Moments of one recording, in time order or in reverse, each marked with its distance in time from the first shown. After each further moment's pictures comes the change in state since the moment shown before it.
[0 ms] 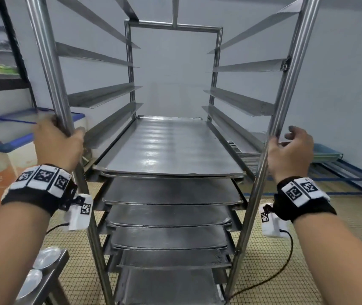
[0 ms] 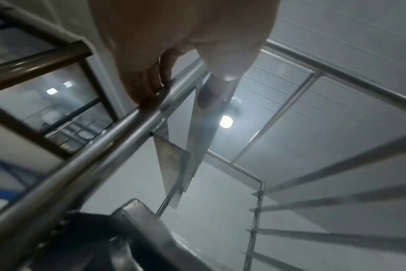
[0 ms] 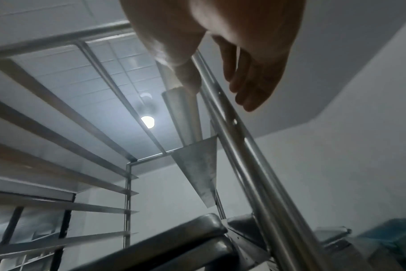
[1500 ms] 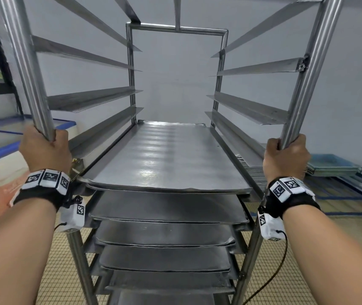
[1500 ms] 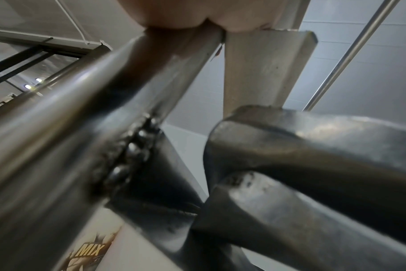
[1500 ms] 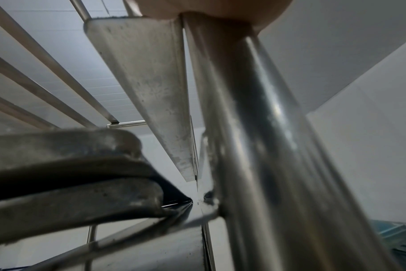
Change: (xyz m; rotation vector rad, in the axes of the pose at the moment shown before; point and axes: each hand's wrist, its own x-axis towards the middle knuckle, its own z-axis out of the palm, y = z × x) left_hand 0.164 -0.099 0.250 -0.011 0.289 0.013; right_hand 0.132 0.056 0.248 0.113 0.133 0.081
